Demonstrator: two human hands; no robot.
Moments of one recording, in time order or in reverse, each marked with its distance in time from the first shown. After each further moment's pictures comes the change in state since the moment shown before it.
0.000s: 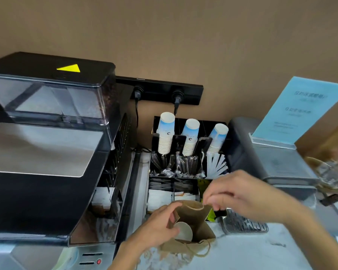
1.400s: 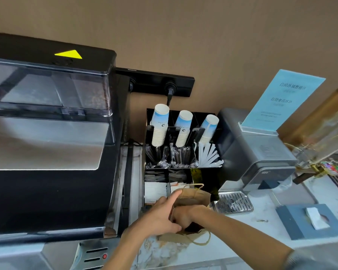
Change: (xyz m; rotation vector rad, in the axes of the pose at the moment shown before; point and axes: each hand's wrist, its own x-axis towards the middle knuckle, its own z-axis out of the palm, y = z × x) left_hand -0.013 0.000 -0.016 0.057 -0.177 0.005; right_hand 0.100 0.047 0.198 -0.013 -0.729 0.519
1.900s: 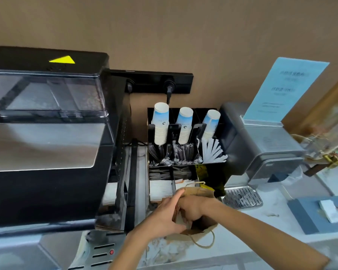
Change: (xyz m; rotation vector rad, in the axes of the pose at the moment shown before) left_hand -0.006 0.006 0.014 -0.013 0.028 0.019; right_hand -0.021 0.016 -0.004 -0.016 0.162 -0.019
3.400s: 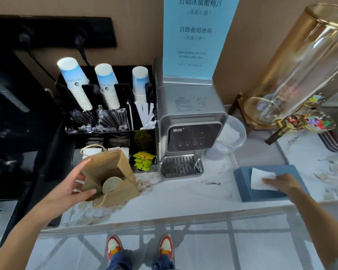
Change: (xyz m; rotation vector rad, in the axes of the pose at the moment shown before) left_hand 0.006 0.042 0.062 -0.209 0.393 -0.199; right_hand -0.176 0.536 0.191 1.031 0.660 0.931
